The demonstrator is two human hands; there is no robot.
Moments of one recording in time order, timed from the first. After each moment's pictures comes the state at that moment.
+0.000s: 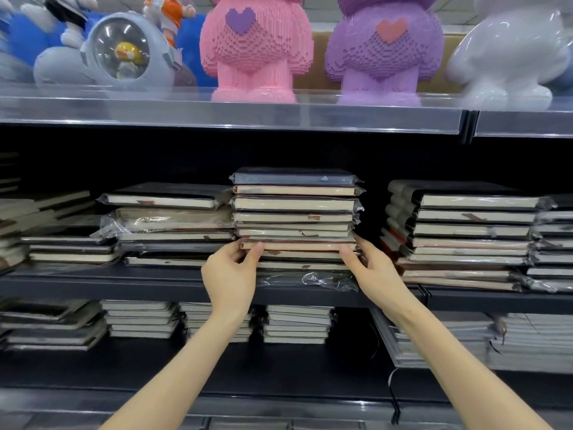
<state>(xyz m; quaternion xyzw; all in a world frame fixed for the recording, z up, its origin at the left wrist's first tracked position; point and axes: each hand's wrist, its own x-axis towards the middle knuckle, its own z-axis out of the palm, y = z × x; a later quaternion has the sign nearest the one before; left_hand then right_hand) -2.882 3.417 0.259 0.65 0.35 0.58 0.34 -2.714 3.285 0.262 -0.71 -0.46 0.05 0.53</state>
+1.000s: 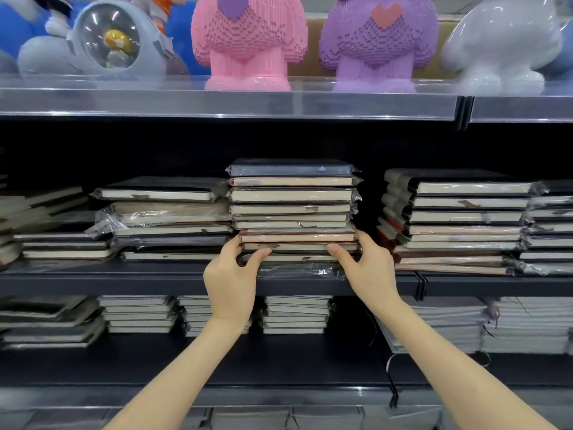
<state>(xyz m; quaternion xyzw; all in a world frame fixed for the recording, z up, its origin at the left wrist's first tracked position) -2.883 3.415 0.238 0.71 0.32 0.59 0.21 -2.732 3.289 0.254 -0.75 -0.41 -0.11 0.51</state>
